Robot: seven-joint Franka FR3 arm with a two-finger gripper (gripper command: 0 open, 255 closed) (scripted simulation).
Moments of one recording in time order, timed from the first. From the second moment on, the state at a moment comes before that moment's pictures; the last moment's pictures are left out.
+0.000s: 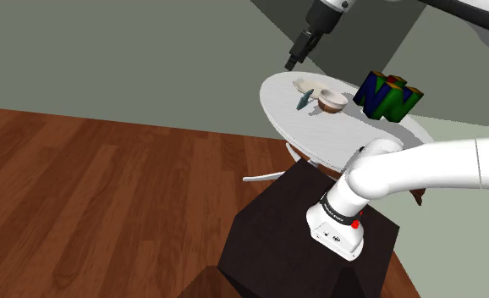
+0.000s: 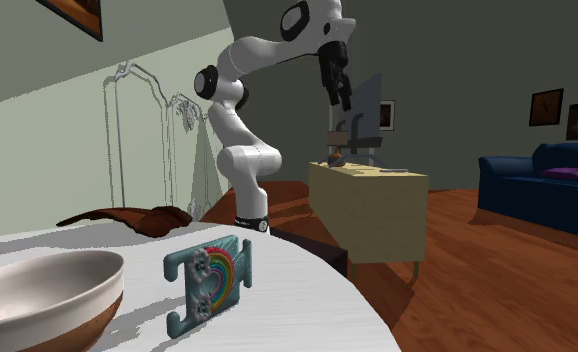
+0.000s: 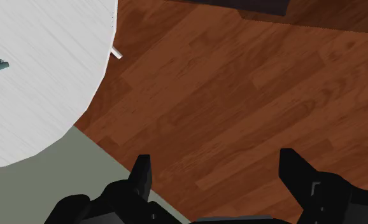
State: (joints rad) arm 0.00 -0.81 0.05 -2.29 0.05 1.69 -0.15
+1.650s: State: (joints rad) arm 0.15 -0.75 -0.65 -2.44 -0.38 1.86 -1.33
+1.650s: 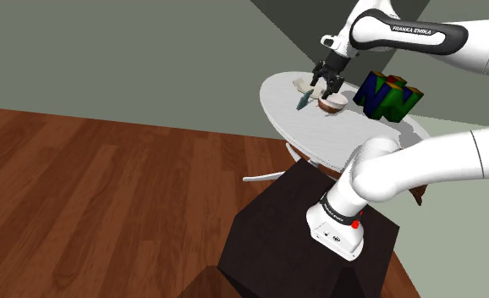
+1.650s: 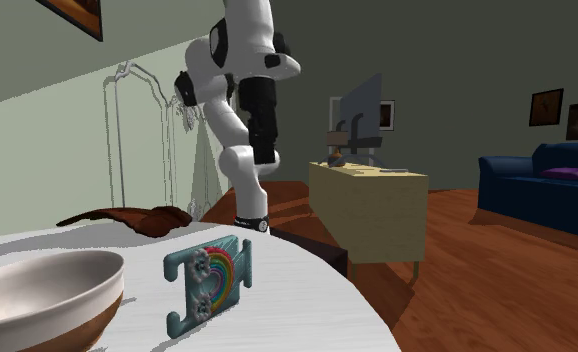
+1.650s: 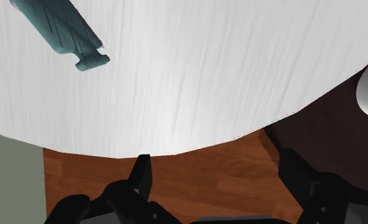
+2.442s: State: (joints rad) arm 0.58 -0.32 -1.23 -2.15 -0.32 2.06 -2.01
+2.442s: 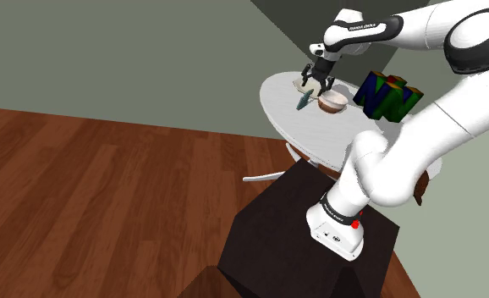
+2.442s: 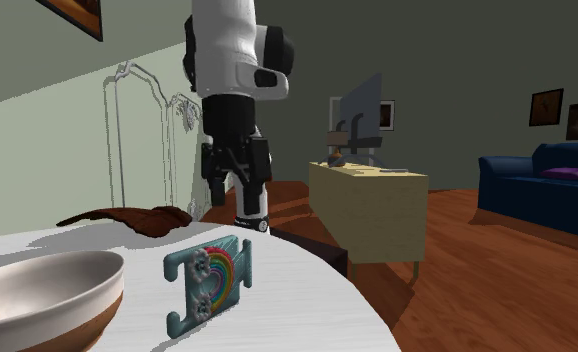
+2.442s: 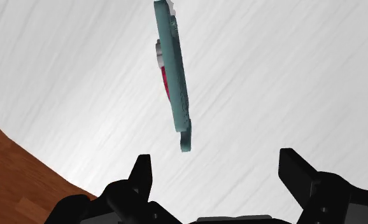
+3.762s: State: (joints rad) arm 1.10 -0.28 -1.79 -2.10 -0.32 2.18 -2.15
